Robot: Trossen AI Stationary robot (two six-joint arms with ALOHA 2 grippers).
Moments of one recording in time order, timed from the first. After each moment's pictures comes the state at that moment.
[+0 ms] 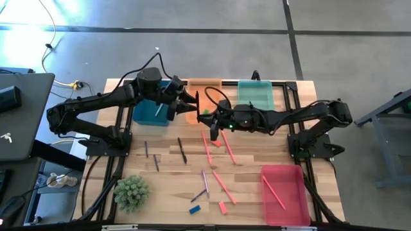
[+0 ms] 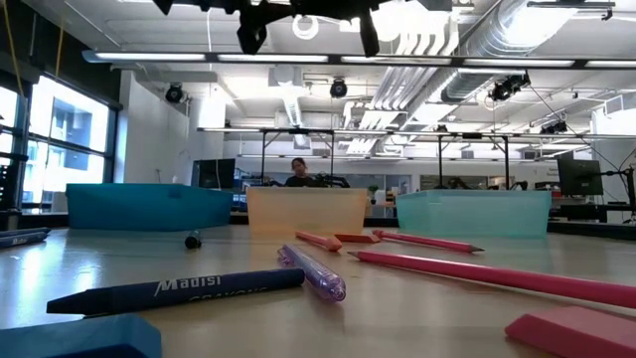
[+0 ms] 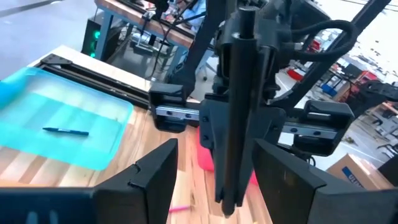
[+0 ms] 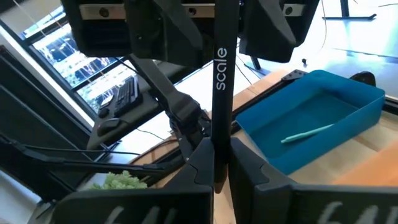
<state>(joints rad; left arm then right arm) 0.50 1.22 1.04 -0.05 0.54 -0.35 0.04 1.53 1.13 0.26 0.23 0.52</state>
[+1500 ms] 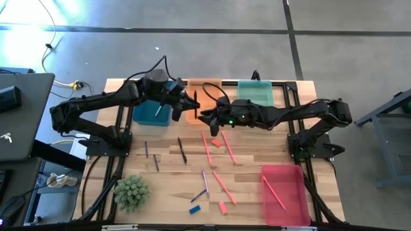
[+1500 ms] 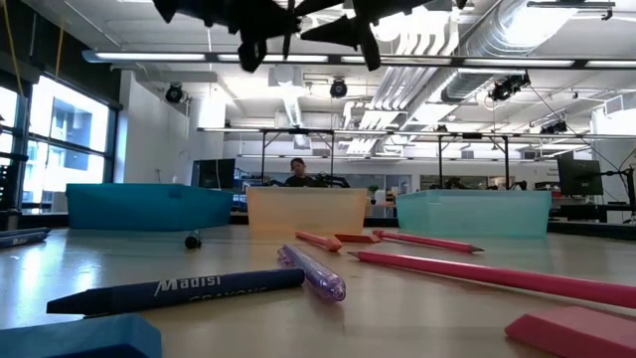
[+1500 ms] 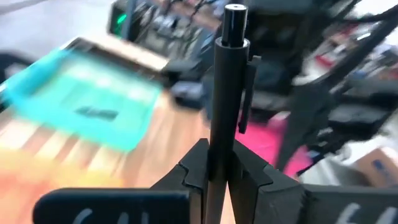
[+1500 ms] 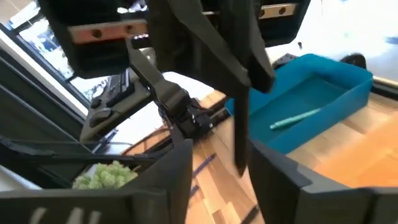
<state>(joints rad) 0.52 1.27 1.04 -0.14 0.46 -0.27 -0.03 1.53 1.13 0.18 0.15 0.54</state>
